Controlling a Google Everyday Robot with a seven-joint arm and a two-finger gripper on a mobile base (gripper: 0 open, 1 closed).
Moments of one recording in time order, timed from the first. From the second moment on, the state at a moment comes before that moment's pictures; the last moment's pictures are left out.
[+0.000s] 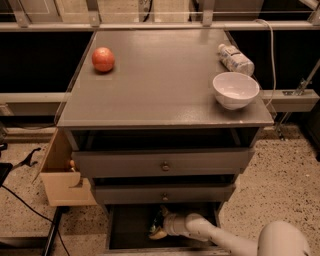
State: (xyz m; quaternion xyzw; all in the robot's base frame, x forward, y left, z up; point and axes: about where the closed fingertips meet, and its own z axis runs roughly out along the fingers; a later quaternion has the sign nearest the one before) arm 0.542 0.019 0.144 -0.53 0.72 0.21 0.39
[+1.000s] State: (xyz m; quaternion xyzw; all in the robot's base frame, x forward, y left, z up) arm 0.541 -0.006 0.197 -0.47 0.77 0.19 0.38
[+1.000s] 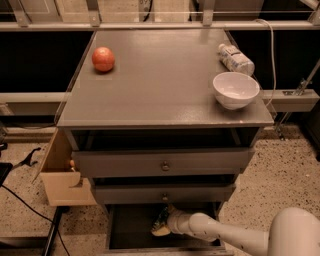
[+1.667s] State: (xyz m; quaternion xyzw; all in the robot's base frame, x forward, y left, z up) arm 0.524 -0.030 0.222 -0.44 0.79 0.19 0.38
